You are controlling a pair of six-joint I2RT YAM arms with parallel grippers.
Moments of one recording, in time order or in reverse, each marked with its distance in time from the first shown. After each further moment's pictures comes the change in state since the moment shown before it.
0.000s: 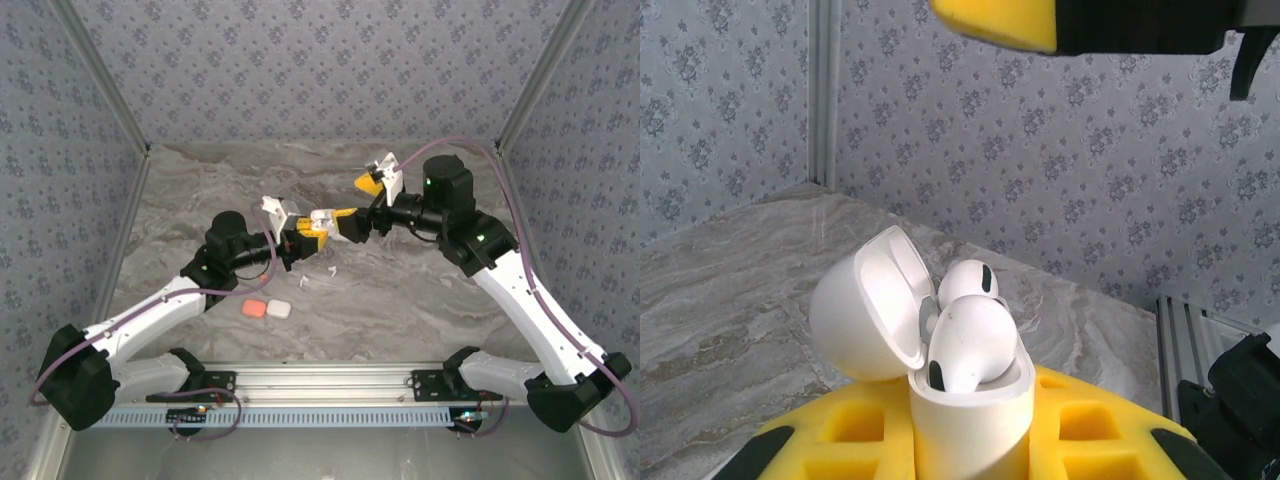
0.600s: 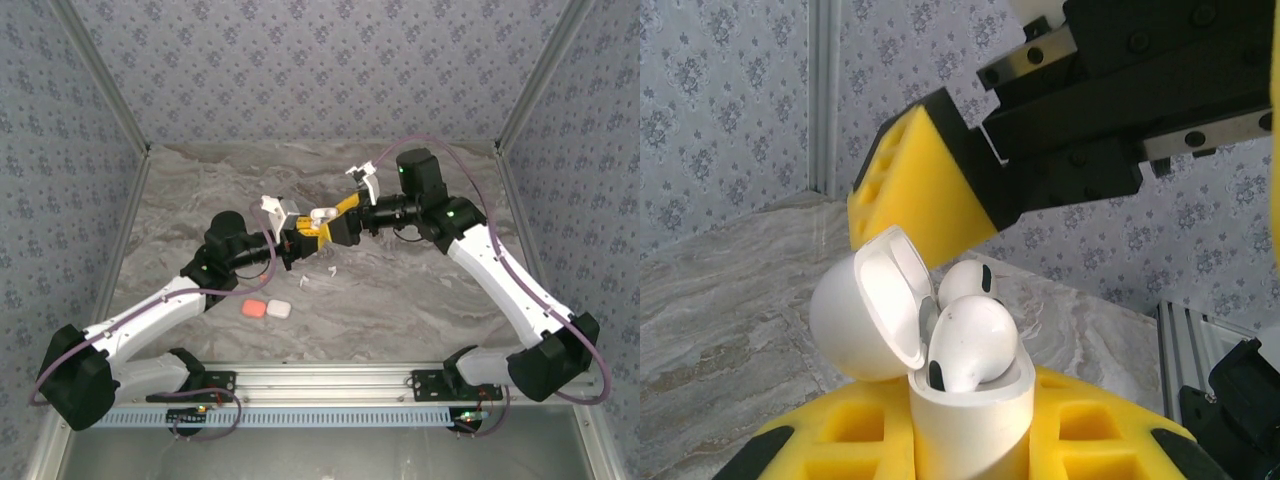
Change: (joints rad) left arm 0.000 0.000 0.000 0.016 0.000 0.000; right arm -0.019 0.175 0.000 -0.061 -0.300 0.129
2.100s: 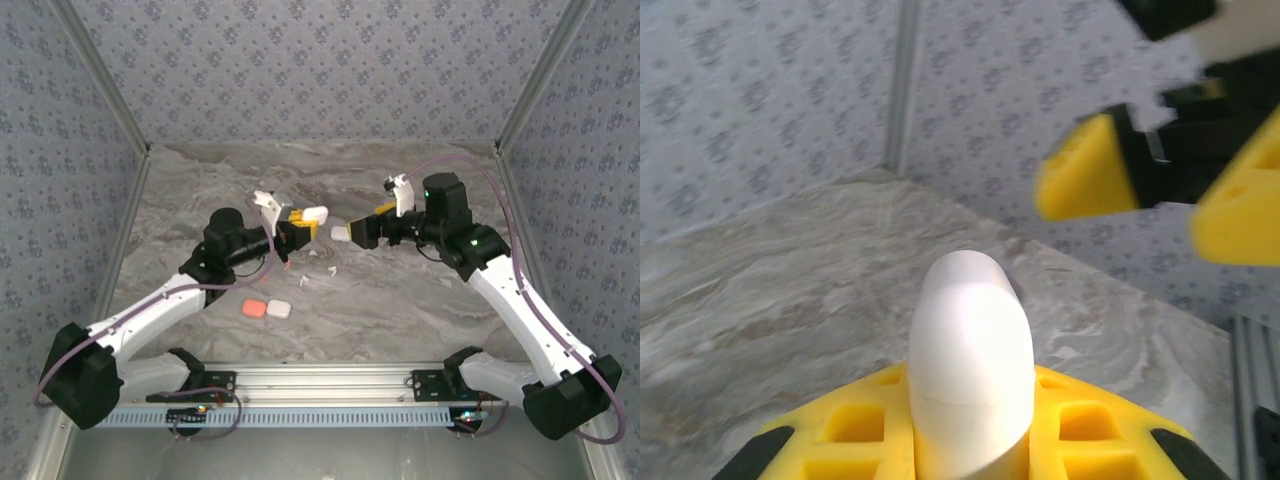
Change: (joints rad) left arm 0.079 0.032 -0.010 -0.035 -0.095 -0.014; right arm -0.082 -0.223 -0.225 0.025 0.380 0.056
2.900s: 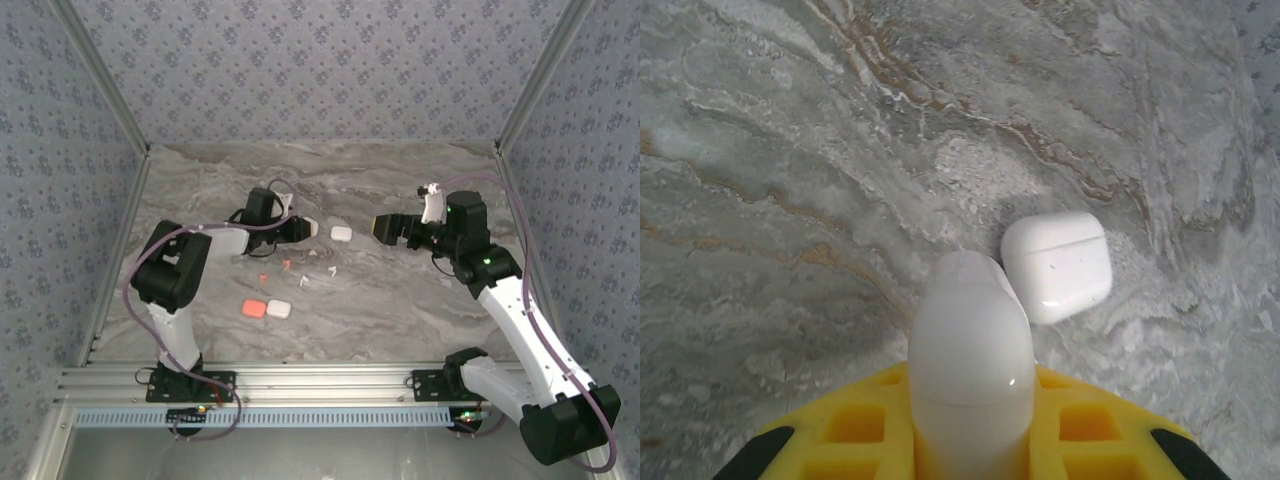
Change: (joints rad) left arm 0.176 0.759 0.312 -0.181 0.072 -0.286; right arm -0.143 -0.124 -0.176 0.072 0.057 0.197
